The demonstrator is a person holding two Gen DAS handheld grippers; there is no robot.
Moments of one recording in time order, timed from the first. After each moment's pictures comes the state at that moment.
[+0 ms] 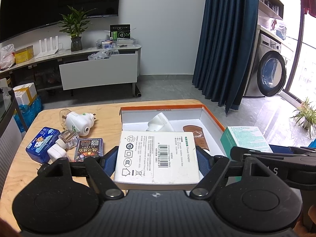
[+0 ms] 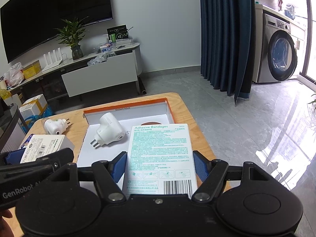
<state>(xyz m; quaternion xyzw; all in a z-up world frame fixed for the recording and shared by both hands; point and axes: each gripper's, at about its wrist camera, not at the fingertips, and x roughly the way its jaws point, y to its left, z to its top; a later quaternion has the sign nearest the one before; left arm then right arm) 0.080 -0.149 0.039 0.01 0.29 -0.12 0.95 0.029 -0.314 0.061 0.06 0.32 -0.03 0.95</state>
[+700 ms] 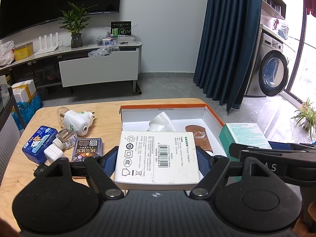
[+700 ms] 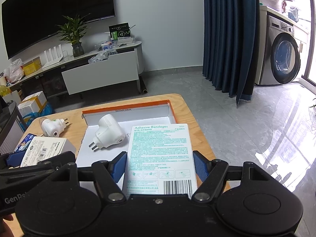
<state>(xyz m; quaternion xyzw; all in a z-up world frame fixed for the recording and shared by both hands) 0.094 -0.149 0.034 0.01 0.30 -0.12 0.95 0.046 -0.313 0.059 0.05 0.32 -0.03 0.94</state>
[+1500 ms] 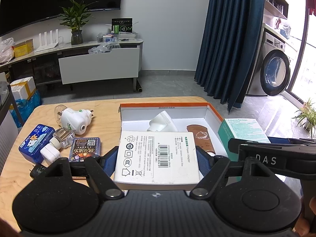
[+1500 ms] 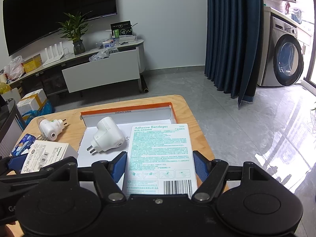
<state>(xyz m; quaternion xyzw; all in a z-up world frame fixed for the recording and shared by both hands) 0.103 -0.150 0.031 0.00 0.31 -0.11 0.94 0.062 -0.314 0.058 0.04 0.33 -0.02 0.94</state>
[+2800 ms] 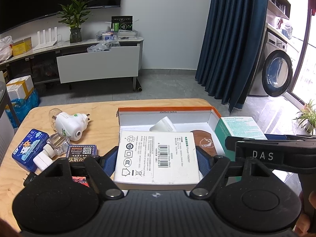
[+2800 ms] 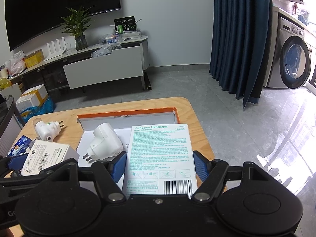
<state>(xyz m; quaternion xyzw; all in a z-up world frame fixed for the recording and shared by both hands) 0.131 -0.152 0.029 0.00 0.32 -0.12 0.94 0.098 -0.314 0.056 0.03 0.34 -0.01 0.94</state>
